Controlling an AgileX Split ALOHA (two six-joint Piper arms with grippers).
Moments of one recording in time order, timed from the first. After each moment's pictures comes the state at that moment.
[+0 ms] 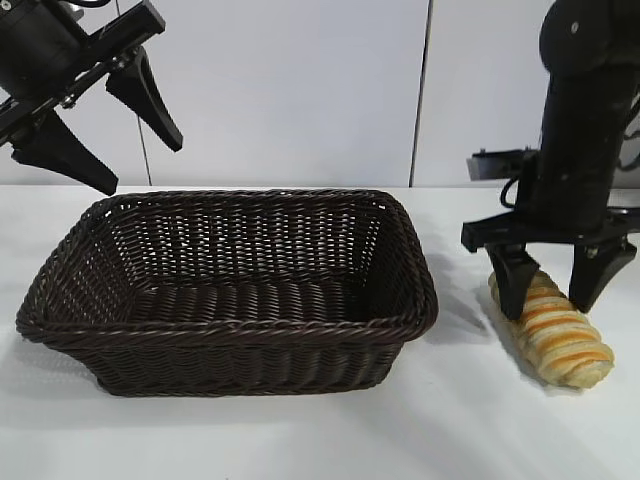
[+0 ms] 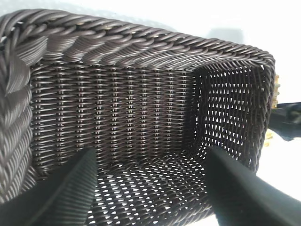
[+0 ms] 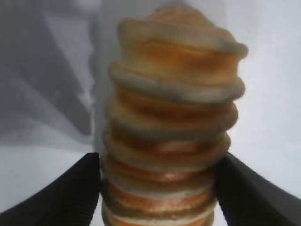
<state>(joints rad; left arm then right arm) -0.21 1.73 -1.27 -0.63 0.89 0.03 0.19 2.08 -1.36 -0.07 0.98 0.08</state>
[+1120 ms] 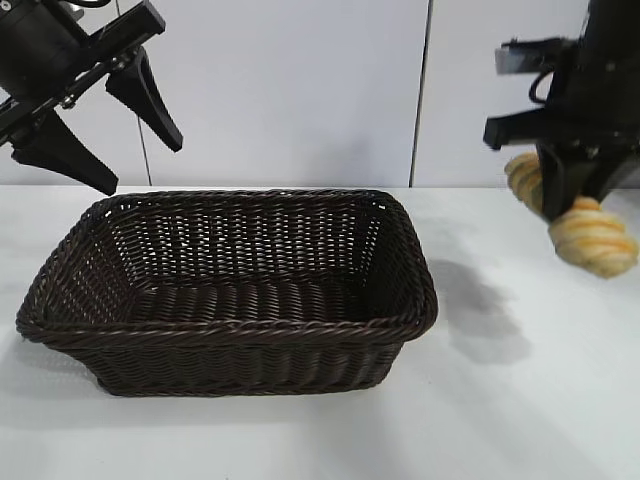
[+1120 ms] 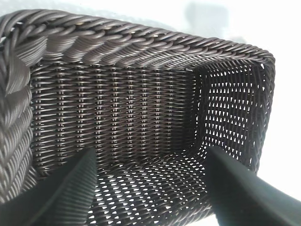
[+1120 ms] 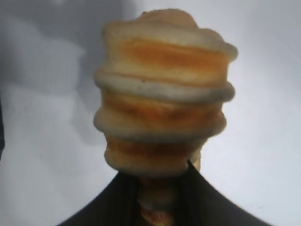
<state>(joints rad) -0.21 1.73 -1.27 -0.63 0.89 0.04 0.20 1.82 -1.56 -0.04 1.16 0.05</state>
